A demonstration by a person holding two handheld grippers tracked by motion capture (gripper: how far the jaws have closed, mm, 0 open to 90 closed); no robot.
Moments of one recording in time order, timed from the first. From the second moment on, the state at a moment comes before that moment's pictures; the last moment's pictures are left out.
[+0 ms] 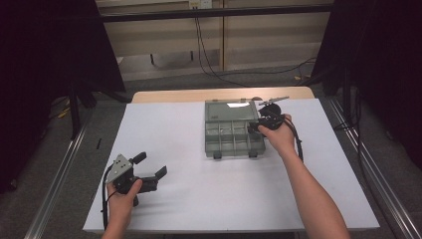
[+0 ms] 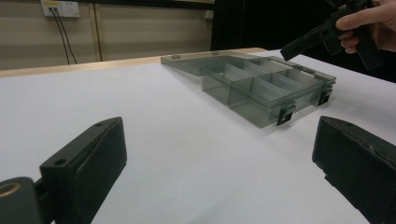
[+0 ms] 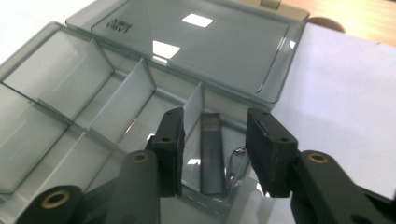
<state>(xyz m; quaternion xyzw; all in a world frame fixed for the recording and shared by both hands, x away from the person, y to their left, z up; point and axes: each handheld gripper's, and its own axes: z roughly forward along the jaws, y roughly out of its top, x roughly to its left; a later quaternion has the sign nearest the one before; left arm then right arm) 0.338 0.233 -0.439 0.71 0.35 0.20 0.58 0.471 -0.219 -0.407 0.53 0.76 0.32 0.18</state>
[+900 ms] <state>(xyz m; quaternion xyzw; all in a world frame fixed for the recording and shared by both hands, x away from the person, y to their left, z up) 0.359 0.212 -0.430 0.73 0.36 0.18 0.55 0.462 -0.255 -0.399 0.57 0.71 0.36 0.20</state>
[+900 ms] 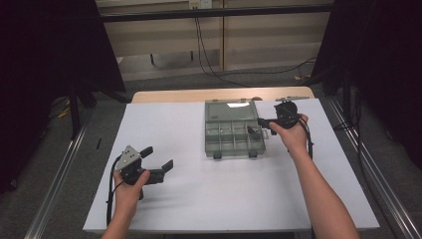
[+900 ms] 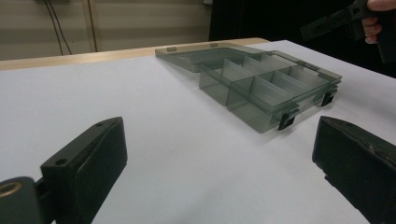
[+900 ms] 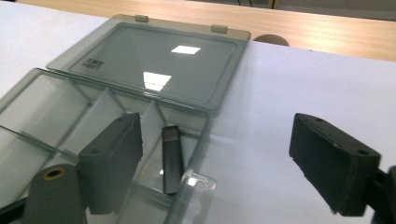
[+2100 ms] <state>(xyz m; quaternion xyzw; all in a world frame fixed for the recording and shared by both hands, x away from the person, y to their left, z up) 0.390 0.170 -0.426 0.75 0.35 0.16 0.54 0.461 -0.263 -0.406 0.58 0.70 0.37 0.20</state>
